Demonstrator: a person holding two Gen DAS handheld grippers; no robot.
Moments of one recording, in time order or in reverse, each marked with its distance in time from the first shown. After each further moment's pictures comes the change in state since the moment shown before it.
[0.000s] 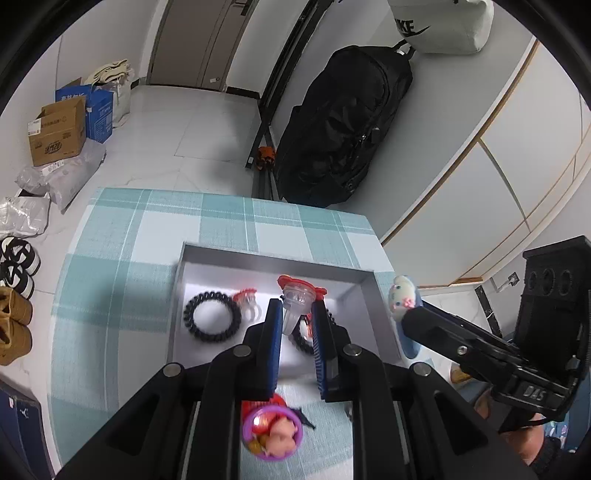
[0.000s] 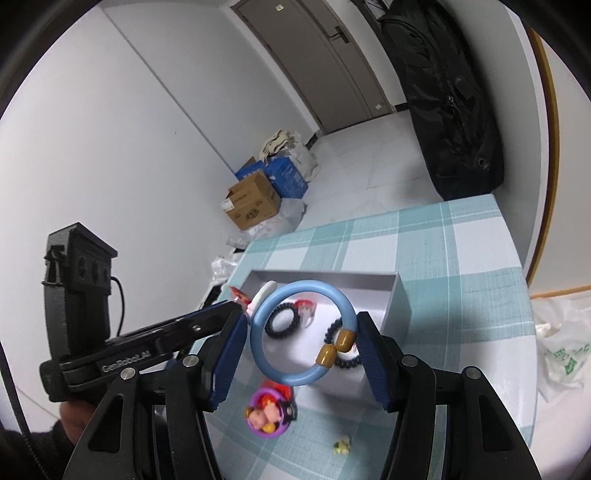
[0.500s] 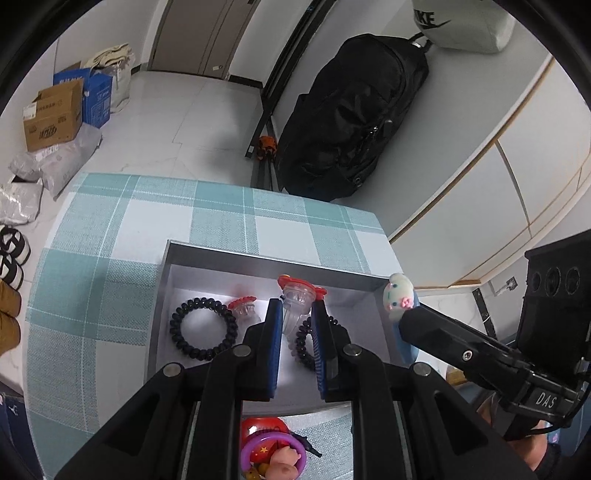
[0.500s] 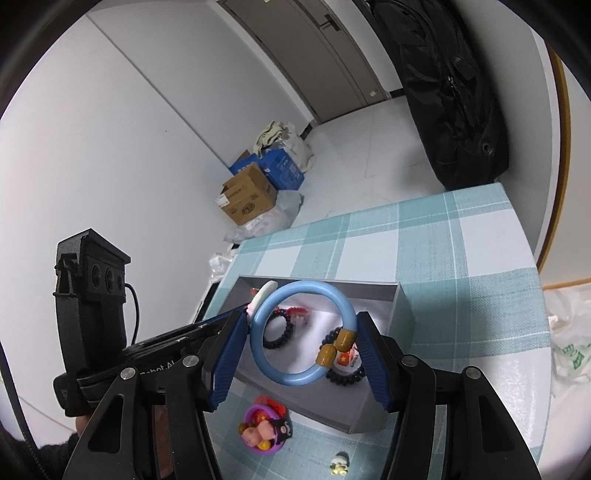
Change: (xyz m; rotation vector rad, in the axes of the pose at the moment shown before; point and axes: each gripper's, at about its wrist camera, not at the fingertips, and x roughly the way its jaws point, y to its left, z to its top) left arm 0.024 0.010 0.004 -0.047 0.034 -0.014; right arm 0.025 -0.012 0.010 0.041 0.047 -0.001
